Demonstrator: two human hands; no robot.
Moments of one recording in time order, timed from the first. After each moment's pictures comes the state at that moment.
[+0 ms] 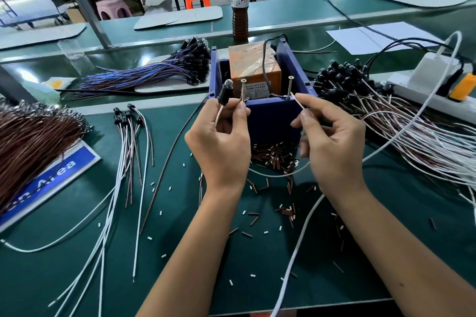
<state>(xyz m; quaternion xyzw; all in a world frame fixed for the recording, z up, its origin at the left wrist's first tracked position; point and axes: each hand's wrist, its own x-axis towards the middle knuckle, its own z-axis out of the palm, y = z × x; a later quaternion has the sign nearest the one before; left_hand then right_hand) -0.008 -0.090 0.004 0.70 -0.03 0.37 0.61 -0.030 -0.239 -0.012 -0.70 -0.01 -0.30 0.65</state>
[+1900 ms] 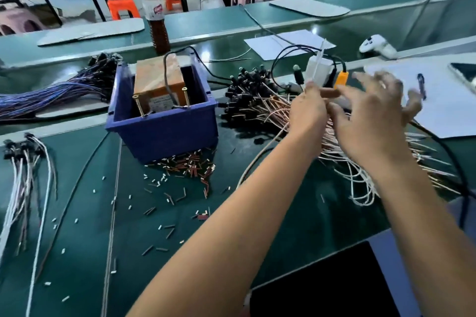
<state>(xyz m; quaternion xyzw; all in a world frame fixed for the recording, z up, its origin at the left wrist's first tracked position) -0.019 -0.352 0.031 0.61 -0.03 -0.23 0.76 -0.096 -0.408 0.044 -0.93 0.24 -0.27 0.07</state>
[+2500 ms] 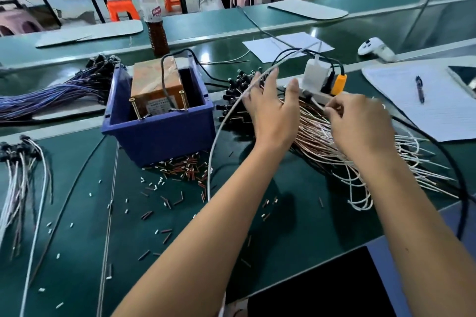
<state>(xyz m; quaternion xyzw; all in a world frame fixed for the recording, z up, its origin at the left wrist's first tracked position) 0.009 -0.309 0.009 0.77 -0.17 0.06 0.61 -0.073 -0.423 0.031 -0.92 0.23 -0.27 0.16</state>
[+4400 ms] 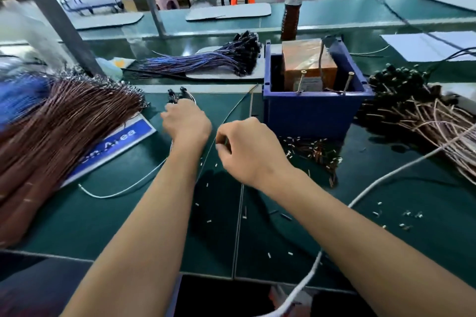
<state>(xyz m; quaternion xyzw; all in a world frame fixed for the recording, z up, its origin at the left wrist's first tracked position) 0.062 0.061 -0.003 0.94 0.29 0.08 0.13 -0.032 -0.085 0.017 -0.94 -0.23 -0.09 0.25</state>
